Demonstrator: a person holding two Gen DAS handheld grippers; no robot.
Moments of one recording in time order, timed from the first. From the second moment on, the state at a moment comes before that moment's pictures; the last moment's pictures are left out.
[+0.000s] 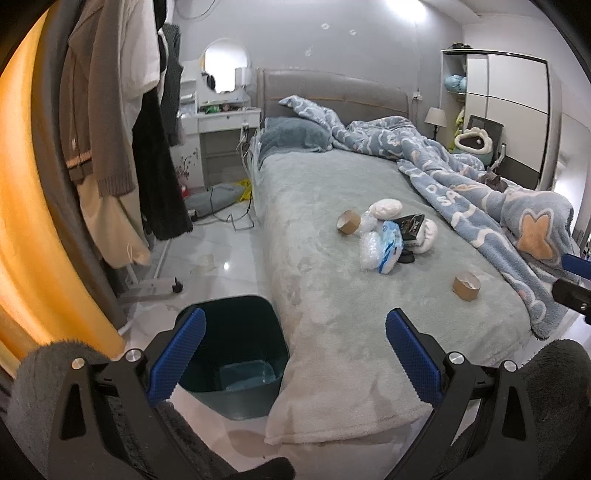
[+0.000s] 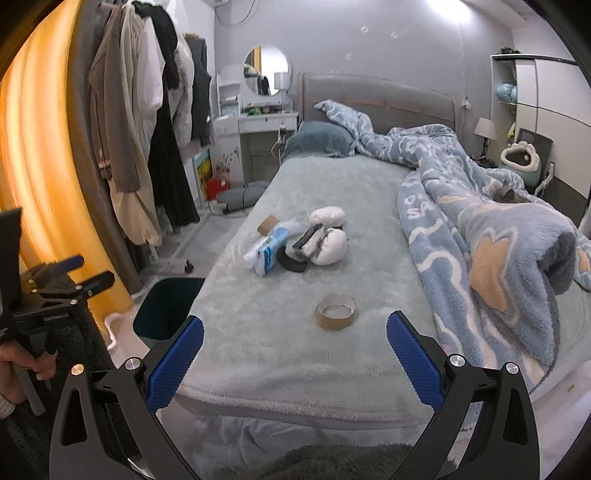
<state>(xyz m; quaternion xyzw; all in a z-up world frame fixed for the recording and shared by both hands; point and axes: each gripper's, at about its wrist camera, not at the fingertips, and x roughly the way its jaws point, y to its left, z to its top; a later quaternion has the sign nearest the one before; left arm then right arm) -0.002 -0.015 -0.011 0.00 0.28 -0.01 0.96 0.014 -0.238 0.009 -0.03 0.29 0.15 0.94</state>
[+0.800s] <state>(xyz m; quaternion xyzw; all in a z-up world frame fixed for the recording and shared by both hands) 0.053 -0.067 -0.003 0.04 0.30 -0.17 0.94 0.114 -0.248 -0.042 0.01 0.37 0.16 0.91</state>
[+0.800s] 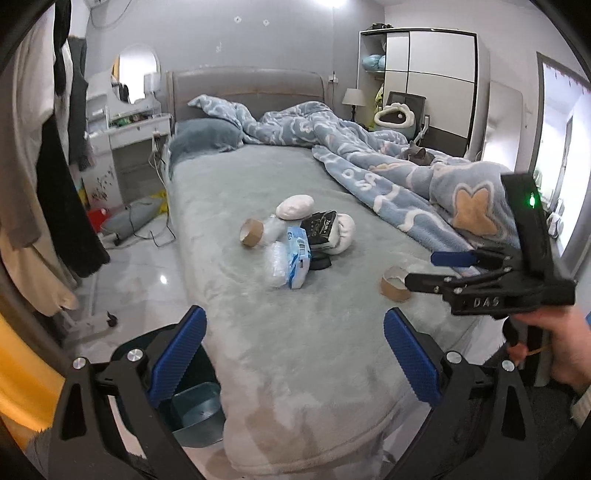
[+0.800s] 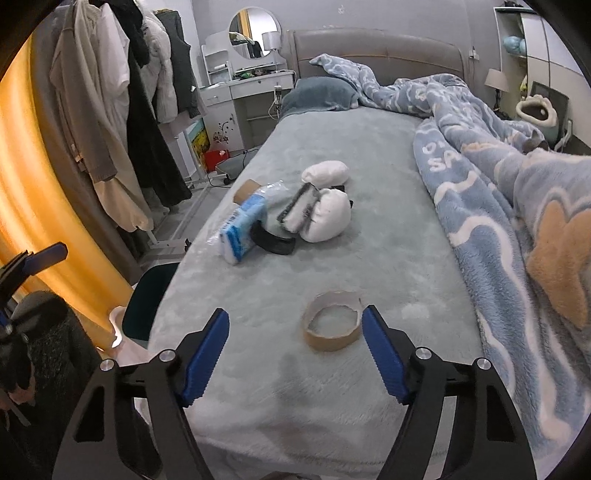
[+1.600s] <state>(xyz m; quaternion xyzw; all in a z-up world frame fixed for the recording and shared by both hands) 0.155 -0.105 -0.040 0.03 0.32 -0.27 0.91 0.155 -0.256 -0.100 -0.03 0.40 0.19 0.90</state>
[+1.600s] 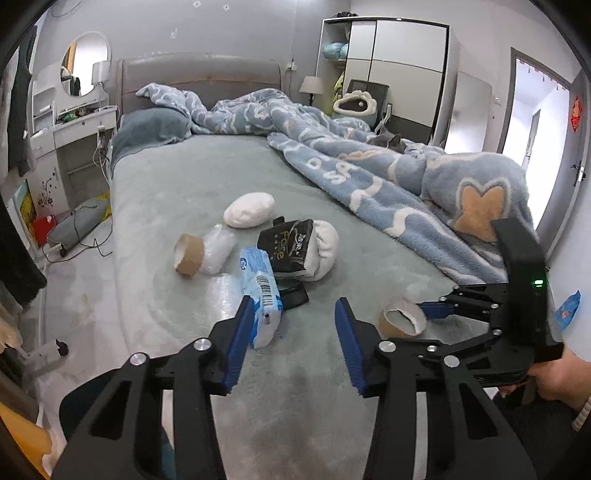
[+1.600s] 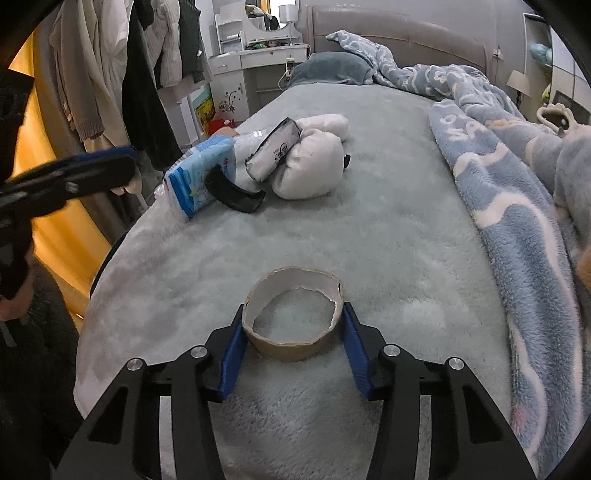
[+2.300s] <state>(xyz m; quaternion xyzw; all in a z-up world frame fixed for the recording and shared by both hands) 0.193 -0.119 -0.063 0.03 0.36 -0.23 0.91 0.150 -0.288 -0.086 0.04 0.36 0.19 0.91</state>
